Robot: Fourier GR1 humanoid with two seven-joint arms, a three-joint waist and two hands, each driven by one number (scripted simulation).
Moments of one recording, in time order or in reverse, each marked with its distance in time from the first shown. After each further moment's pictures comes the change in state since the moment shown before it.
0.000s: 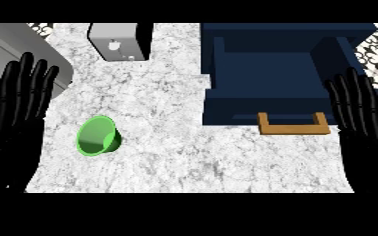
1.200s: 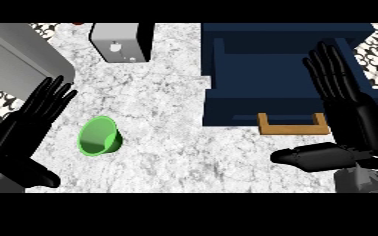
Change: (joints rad) left arm -0.020 0.200 0.198 0.597 0.483 -0.565 -0.074; right arm -0.202 -0.060 -0.056 0.194 -0.081 0.117 0.048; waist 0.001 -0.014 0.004
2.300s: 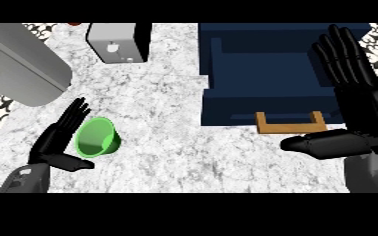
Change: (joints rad) left arm -0.257 0.029 -0.007 0.949 -0.509 0.082 -0.637; right arm -0.091 -0.030 -0.065 0.020 -0.028 0.036 0.042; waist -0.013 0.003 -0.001
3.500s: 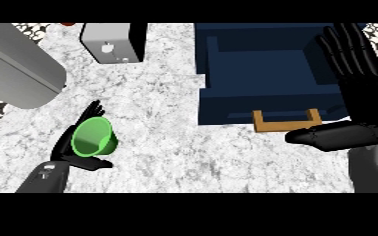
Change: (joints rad) left arm -0.142 -0.046 -0.037 0.323 -0.096 0.118 -0.244; right arm -0.049 -0.019 -0.029 0.031 -0.029 0.019 0.018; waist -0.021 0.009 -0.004
